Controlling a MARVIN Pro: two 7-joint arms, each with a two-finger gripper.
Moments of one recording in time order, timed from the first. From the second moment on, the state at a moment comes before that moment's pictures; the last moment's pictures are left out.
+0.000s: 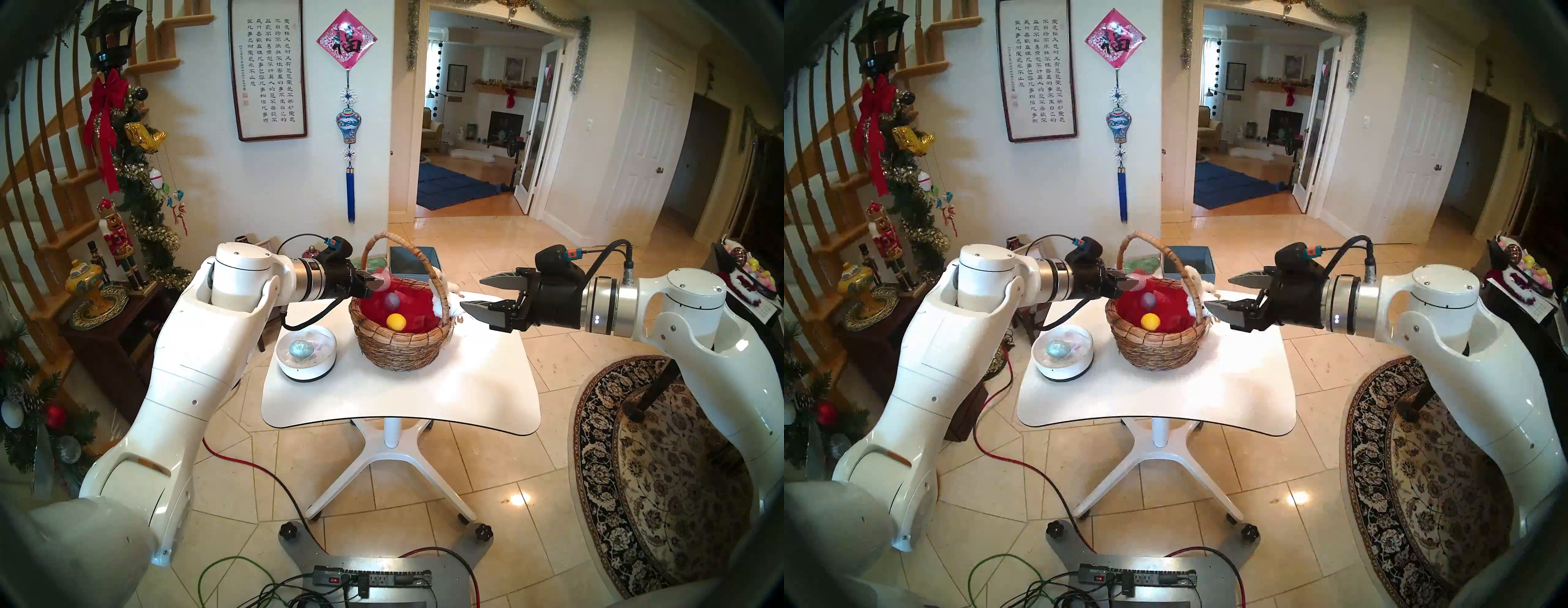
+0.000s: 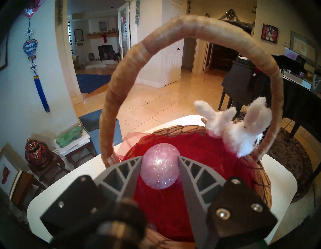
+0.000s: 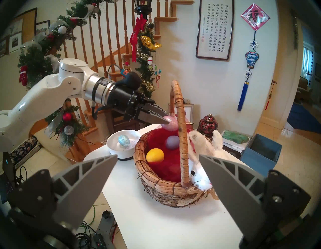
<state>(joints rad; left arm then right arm) 1.04 -1.23 -1.33 -1.50 -0.17 0.72 -0.71 -1.55 -0.52 1.56 -2.01 0.93 0.50 0.61</state>
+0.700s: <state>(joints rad) 0.99 -1.20 -1.29 -1.46 -0.14 0.70 -0.77 -1.55 -0.52 1.56 -2.01 0.93 0.50 0.61</state>
